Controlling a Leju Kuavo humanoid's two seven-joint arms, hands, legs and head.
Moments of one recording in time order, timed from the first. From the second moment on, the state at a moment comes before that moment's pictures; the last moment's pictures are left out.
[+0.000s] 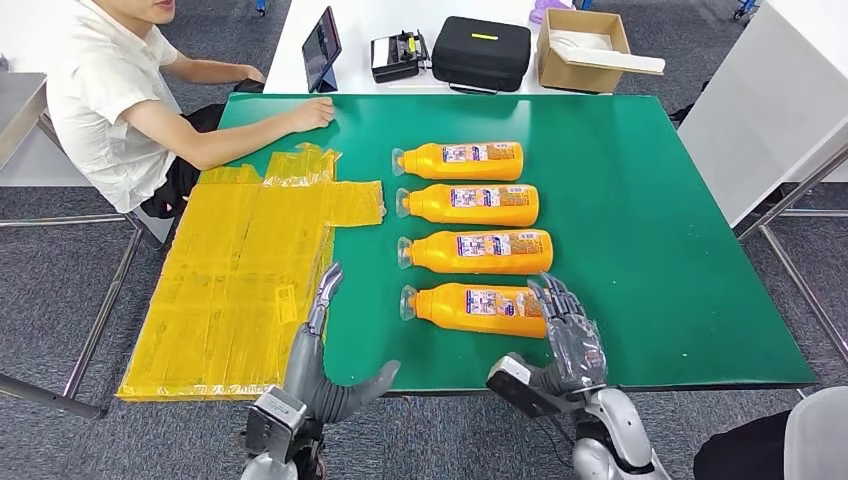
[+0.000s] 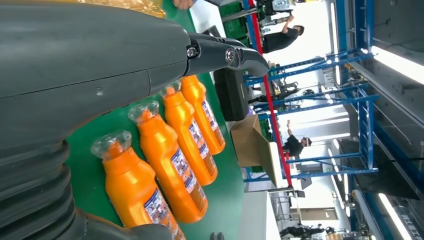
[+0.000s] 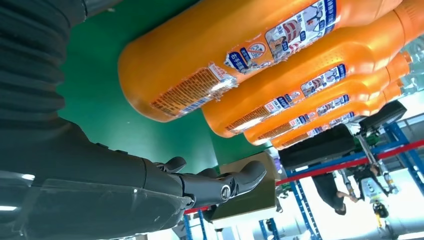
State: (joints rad) left arm -0.01 -0.19 -0.55 -1.43 -0.15 0.22 -0.55; right arm 0.06 -0.25 0.38 -1.44 0.98 -0.31 -0.16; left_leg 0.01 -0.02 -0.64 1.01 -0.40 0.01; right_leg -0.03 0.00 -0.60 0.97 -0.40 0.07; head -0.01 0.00
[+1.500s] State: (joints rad) left arm -0.06 -0.21 -0.59 -1.34 -0.13 0.20 -0.52; right arm -0.17 -0.30 0.45 -1.21 0.98 -0.10 -0.08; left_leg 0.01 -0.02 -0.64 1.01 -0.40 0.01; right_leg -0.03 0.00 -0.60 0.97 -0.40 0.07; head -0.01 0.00
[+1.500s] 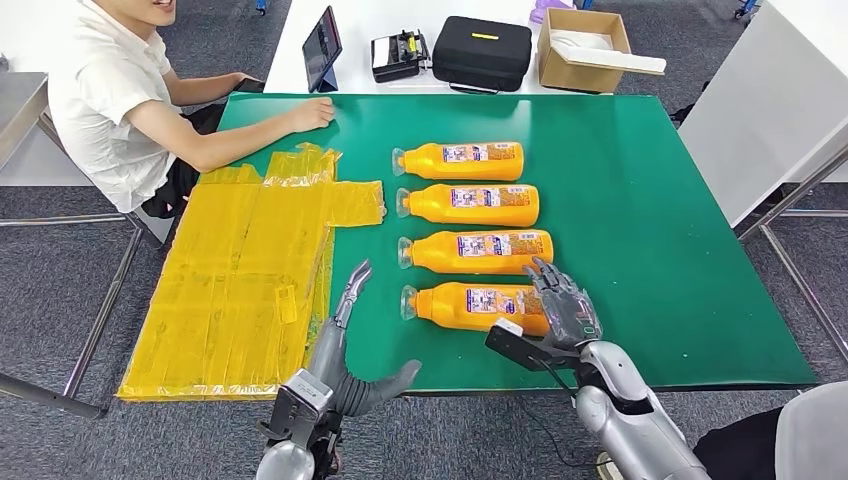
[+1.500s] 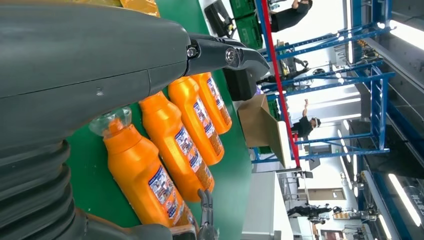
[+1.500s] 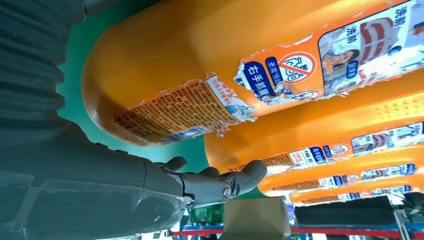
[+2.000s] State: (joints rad) left arm -0.08 -0.21 -0.60 -1.33 -0.13 0.20 -0.52; right arm -0.19 -0.30 0.47 -1.15 0.94 -0.07 -0.08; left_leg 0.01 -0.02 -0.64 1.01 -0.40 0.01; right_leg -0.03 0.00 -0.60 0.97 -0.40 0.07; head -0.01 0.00
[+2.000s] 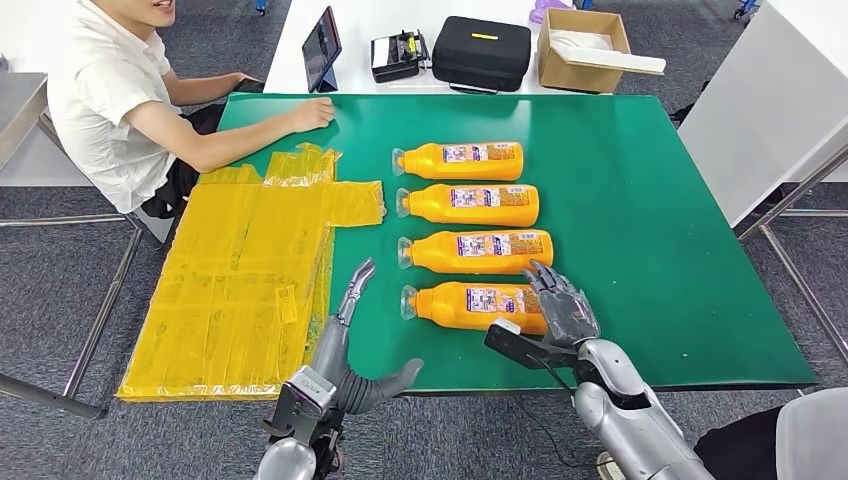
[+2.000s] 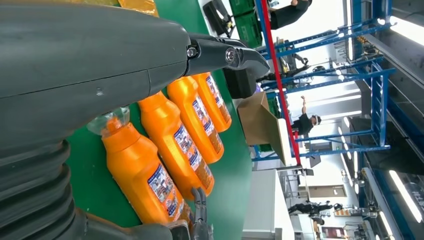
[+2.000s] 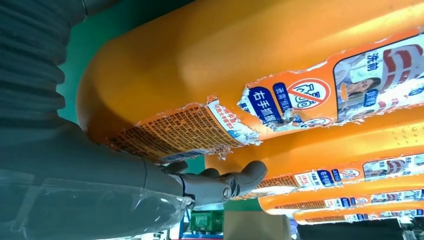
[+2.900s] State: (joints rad) left arm -0.09 -0.21 -0.62 -1.31 -0.12 0.20 -0.52; right arm -0.20 -0.33 0.48 -1.13 0.78 -0.01 -0.14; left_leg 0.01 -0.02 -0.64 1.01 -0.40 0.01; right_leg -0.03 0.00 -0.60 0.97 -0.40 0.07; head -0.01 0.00
